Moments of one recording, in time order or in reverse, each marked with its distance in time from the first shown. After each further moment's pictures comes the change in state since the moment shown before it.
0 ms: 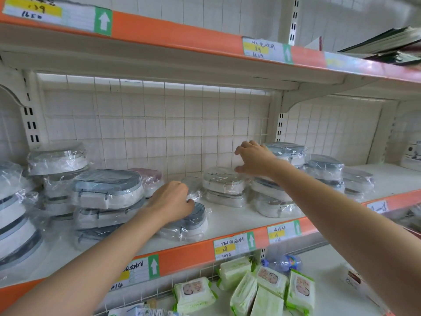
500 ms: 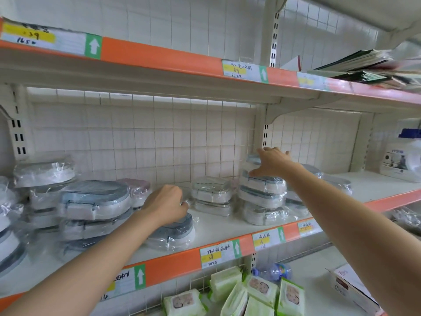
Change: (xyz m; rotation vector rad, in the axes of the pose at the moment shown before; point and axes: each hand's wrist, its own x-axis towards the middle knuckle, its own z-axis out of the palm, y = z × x) left_hand 0.003 0.022 -0.017 -0.051 -0.001 -0.015; right_hand -0.027 0.069 -0.015 0.033 -0.064 0.284
